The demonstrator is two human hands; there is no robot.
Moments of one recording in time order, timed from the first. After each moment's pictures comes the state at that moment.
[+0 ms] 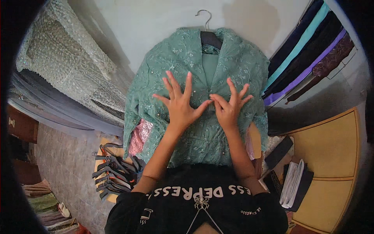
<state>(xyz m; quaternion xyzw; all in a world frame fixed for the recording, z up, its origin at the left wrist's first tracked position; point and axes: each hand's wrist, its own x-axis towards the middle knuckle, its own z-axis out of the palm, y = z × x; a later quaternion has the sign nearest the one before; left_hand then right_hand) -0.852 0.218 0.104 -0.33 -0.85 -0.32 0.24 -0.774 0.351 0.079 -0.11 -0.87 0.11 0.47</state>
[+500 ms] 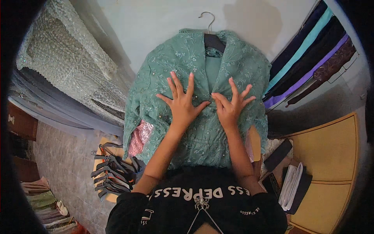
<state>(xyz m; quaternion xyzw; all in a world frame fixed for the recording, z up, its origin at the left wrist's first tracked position) -0.863 0.228 0.089 -0.31 -0.88 -0.29 0.21 -0.783 0.358 0.078 -0.13 -0.87 0.06 0.47</state>
